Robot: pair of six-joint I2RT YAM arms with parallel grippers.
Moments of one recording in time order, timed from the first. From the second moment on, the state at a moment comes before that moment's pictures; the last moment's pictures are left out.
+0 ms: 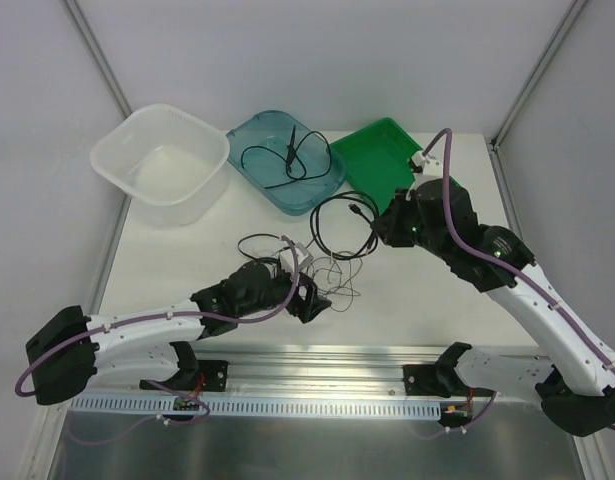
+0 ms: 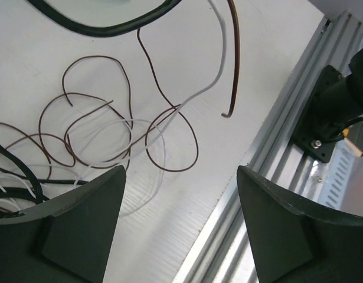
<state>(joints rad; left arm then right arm) -1.03 1.01 0.46 0.25 0.04 -0.33 0.76 1.05 1.34 -0.84 0.21 0.58</state>
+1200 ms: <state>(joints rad) -1.05 1.04 0.30 0.42 -0.18 -0.29 0.69 0.99 1.39 -0.88 0.37 0.54</state>
